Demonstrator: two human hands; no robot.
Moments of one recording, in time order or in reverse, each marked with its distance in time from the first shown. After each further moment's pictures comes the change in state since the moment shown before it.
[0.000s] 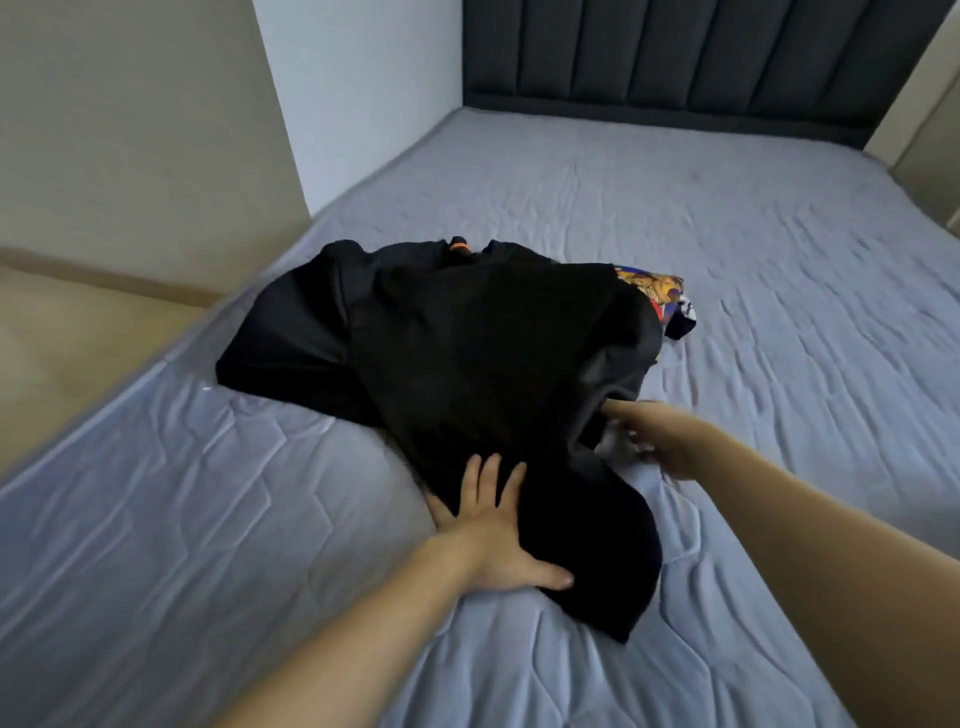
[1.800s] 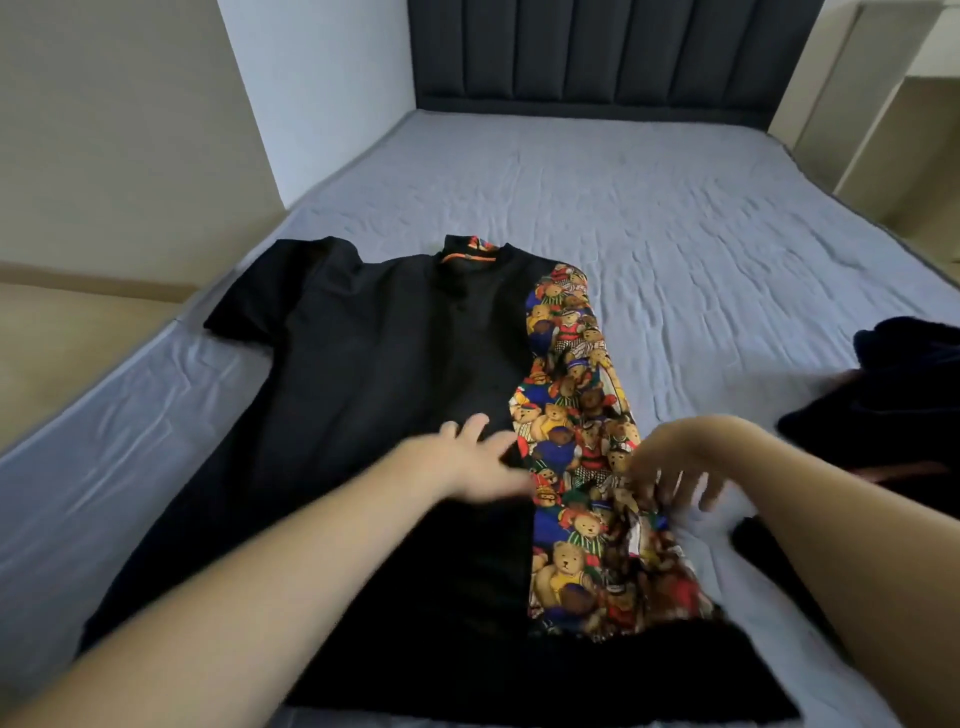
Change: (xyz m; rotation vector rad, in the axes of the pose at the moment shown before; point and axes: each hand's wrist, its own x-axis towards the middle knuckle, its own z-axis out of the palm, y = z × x) left_hand -0.154 0.068 -0.008 0.230 -0.275 -0.032; right_hand -0.190 0.094 -0.048 -0.908 -0.187 0.379
